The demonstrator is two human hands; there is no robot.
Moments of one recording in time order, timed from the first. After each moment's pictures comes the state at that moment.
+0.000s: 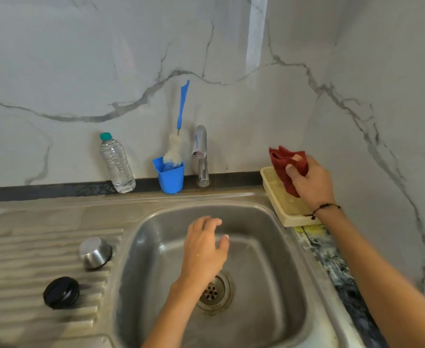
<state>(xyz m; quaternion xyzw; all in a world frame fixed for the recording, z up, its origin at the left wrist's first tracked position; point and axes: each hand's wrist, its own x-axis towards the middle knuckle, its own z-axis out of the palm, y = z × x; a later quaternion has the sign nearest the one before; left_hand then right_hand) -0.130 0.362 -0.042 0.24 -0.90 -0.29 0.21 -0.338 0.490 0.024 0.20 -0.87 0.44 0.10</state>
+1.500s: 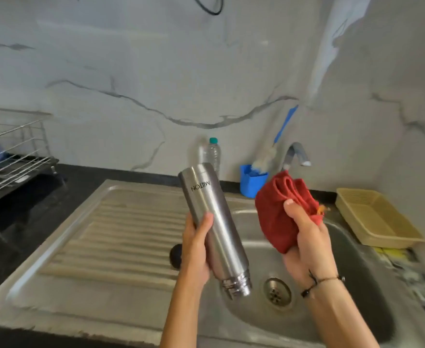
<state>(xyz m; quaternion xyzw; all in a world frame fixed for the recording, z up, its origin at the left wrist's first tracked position) 0.059 0.252 -0.013 0.24 -0.41 -0.79 0.39 -0.027 0.378 0.065 0.11 -0.46 0.85 -0.24</state>
